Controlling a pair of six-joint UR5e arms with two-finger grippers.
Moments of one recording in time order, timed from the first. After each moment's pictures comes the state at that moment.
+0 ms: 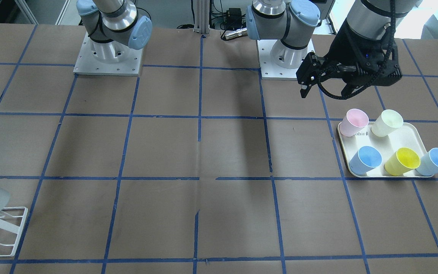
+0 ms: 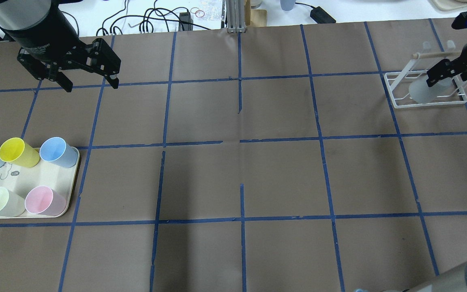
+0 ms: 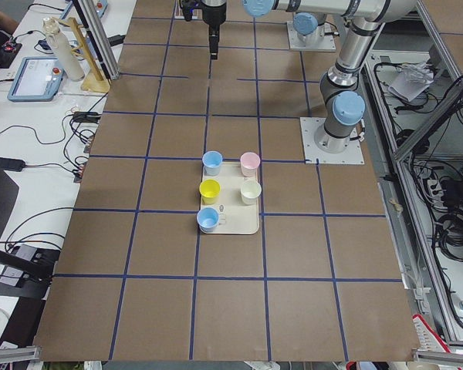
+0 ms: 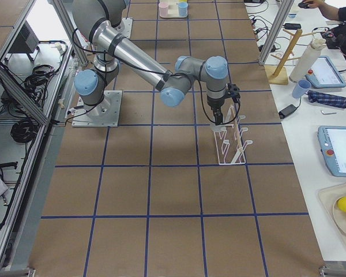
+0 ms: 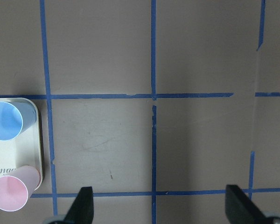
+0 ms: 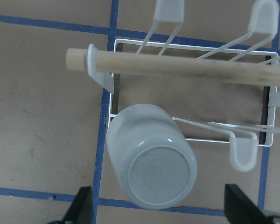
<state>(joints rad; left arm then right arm) -1.50 -1.58 -1.48 -1.64 1.54 0.06 1.06 -1.27 1.65 -2.11 -1.50 -0.62</state>
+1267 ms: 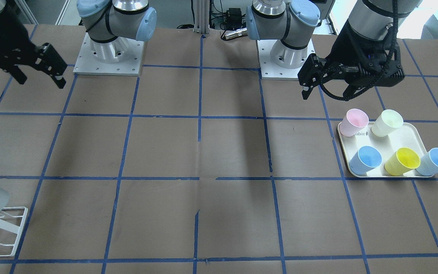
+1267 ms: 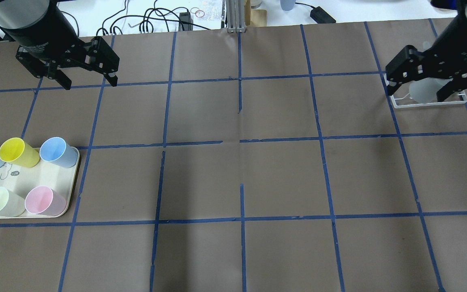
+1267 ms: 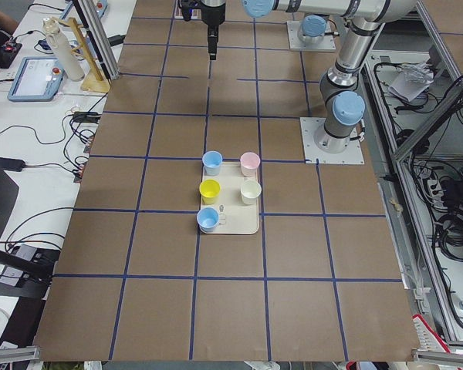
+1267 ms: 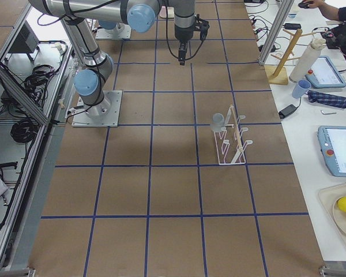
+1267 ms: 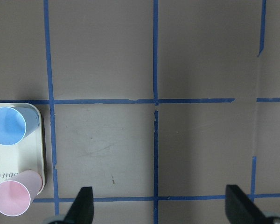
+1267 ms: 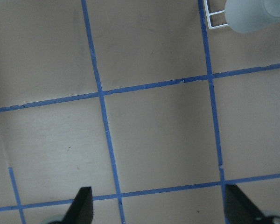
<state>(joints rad) -1.50 -1.58 -1.48 -1.63 1.54 0.07 1.38 -1.70 1.65 -1.54 -1.52 -0.02</state>
